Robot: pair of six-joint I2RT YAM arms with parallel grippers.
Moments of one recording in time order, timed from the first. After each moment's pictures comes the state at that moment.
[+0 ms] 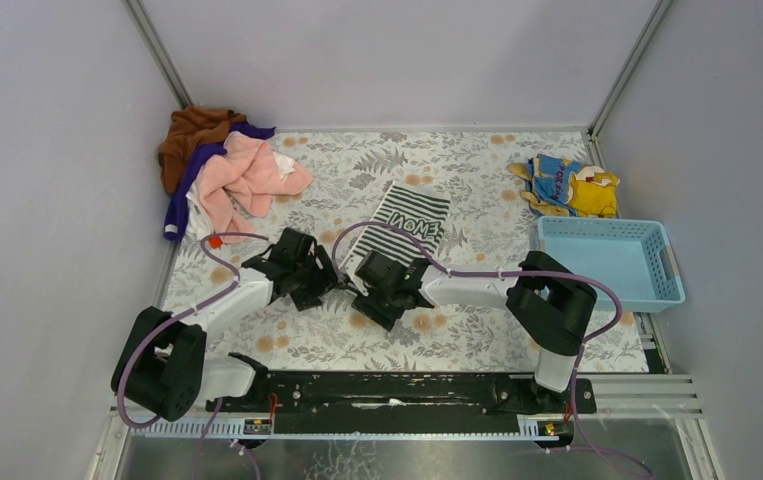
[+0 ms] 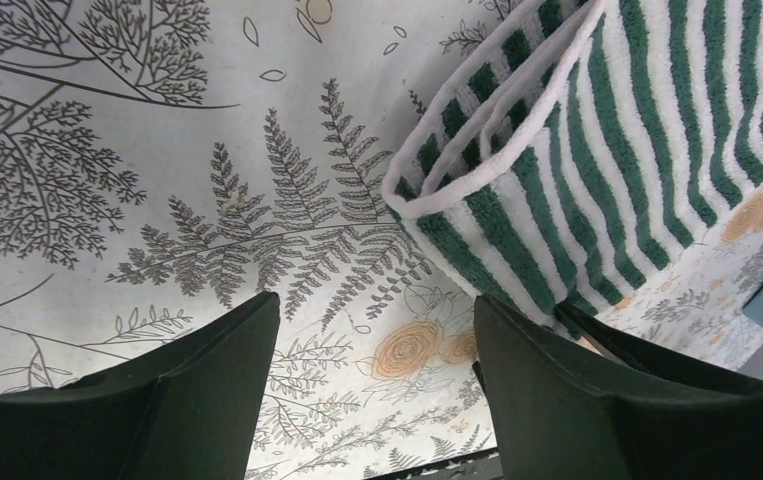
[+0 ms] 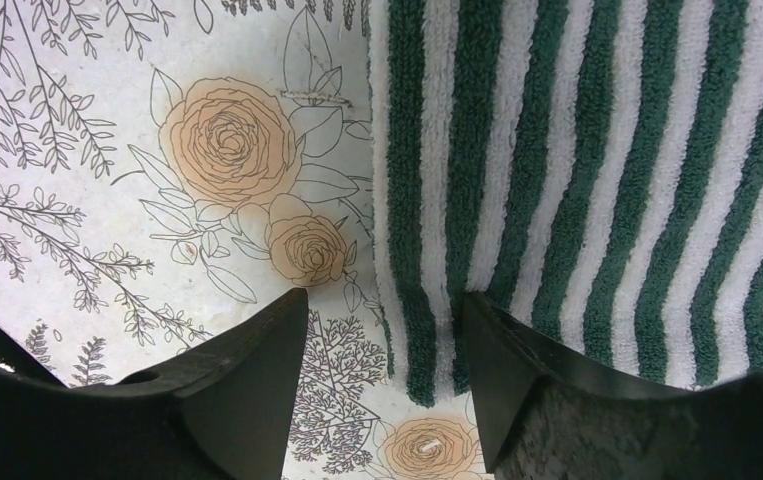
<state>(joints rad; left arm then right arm) -0.40 1.27 0.60 -0.39 0.14 -0.92 1.07 1.81 1.10 -0.41 0.02 0.00</state>
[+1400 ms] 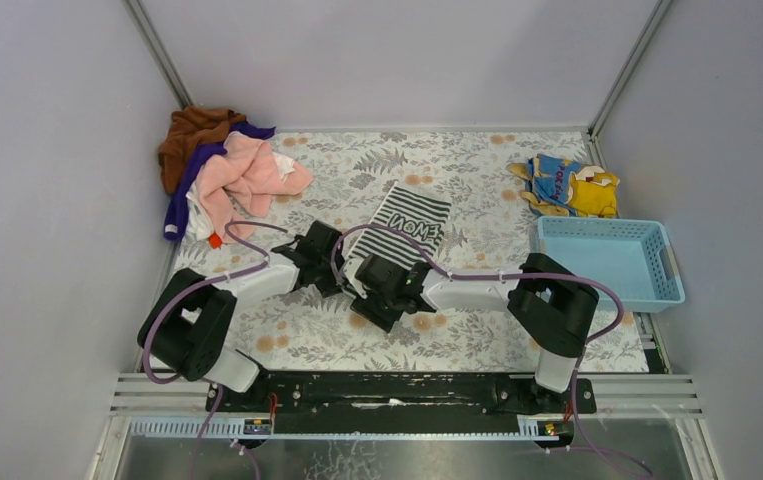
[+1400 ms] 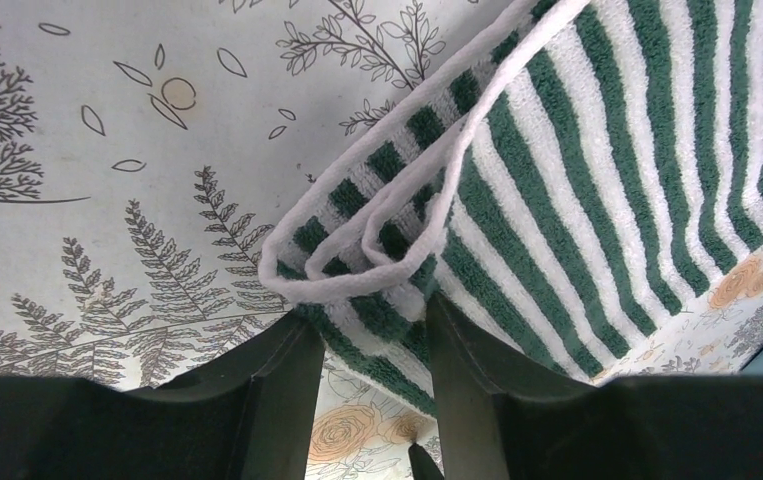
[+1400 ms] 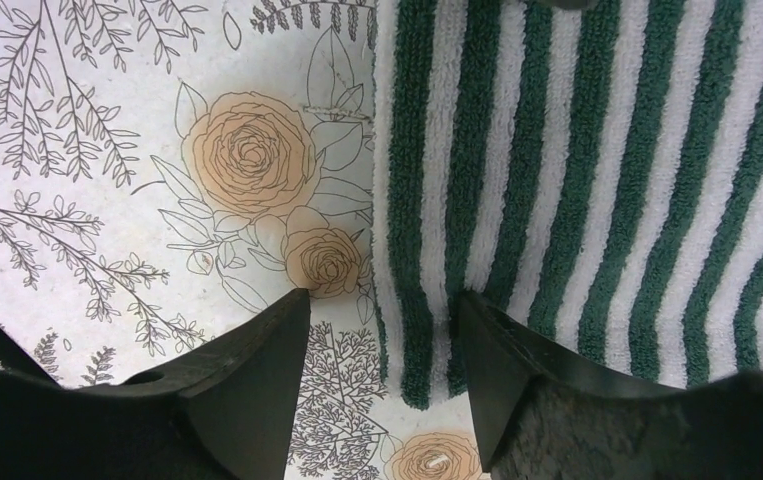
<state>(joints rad) -0.51 1.49 0.70 -0.27 0.02 -1.04 1.08 1.80 1.07 -0.35 0.03 -0.02</state>
